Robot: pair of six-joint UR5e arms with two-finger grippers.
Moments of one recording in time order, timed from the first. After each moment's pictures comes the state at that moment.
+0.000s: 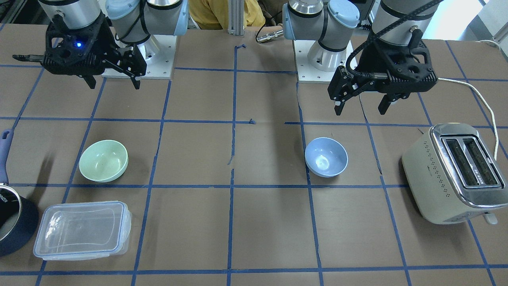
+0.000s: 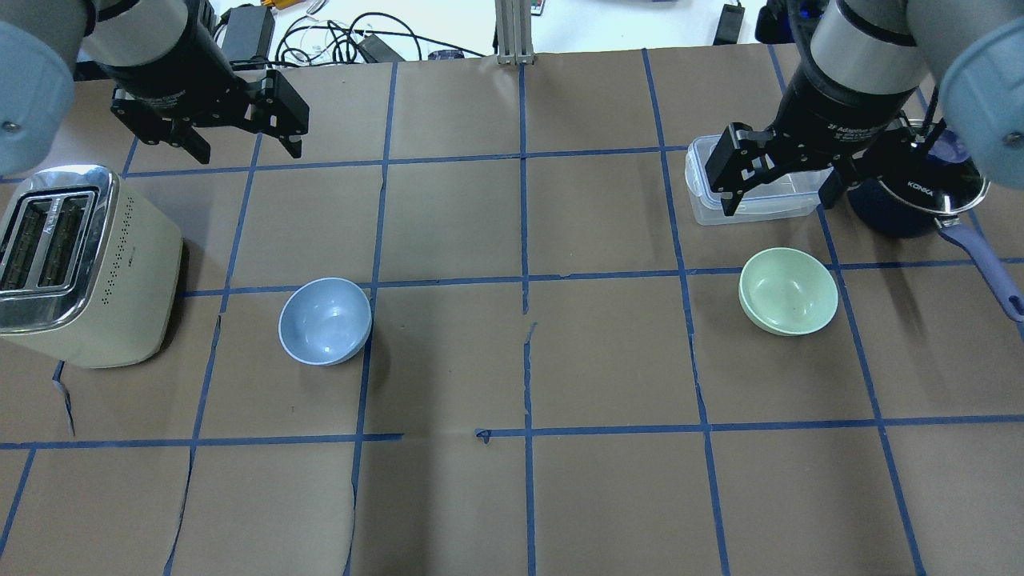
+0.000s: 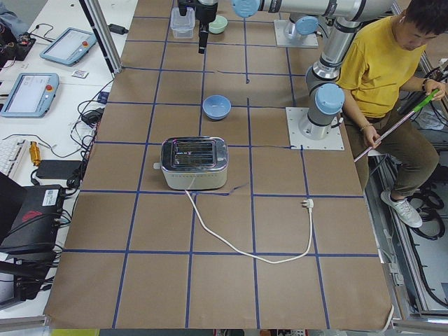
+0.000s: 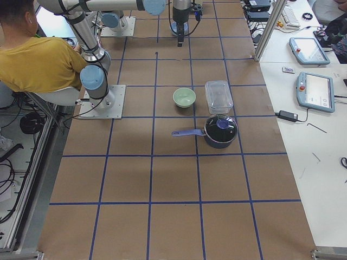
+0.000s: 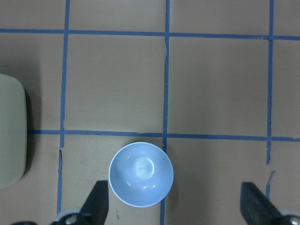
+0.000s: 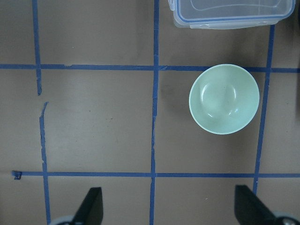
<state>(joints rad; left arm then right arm) -1.56 -1.58 -1.52 -1.53 1.64 -0.02 1.56 -1.65 1.61 -1.52 -1.58 -0.03</state>
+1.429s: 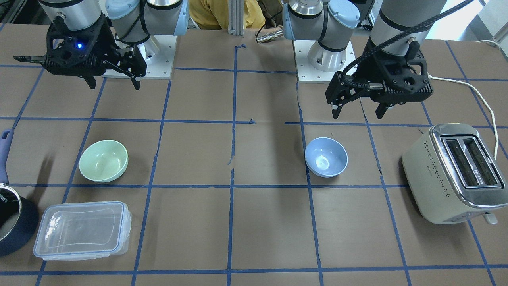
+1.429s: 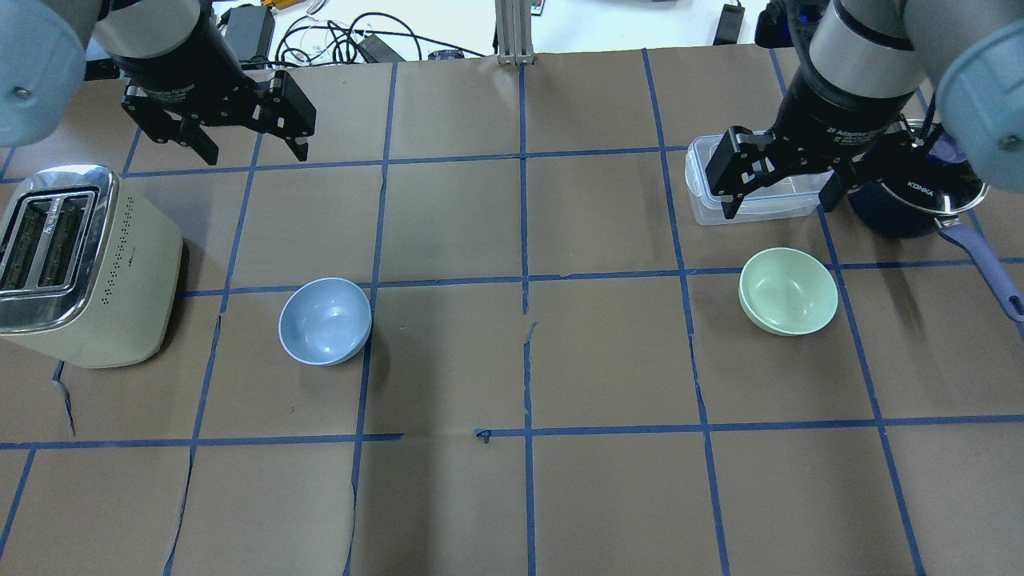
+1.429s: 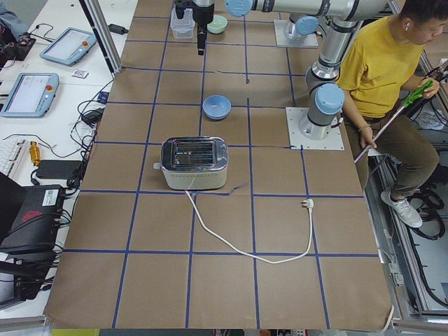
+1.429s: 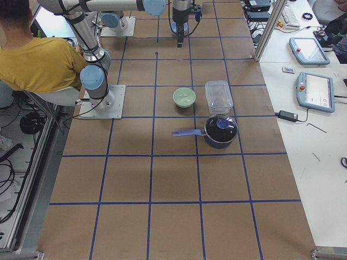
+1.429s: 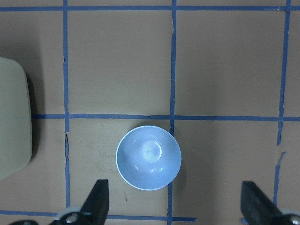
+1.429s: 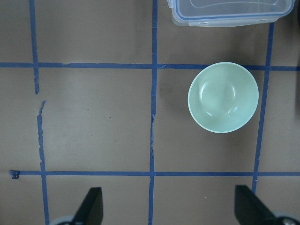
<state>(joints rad) -1.56 -1.62 -1.48 -1.56 1.64 -0.01 1.56 -1.65 1.62 -1.52 -1.59 -0.03</state>
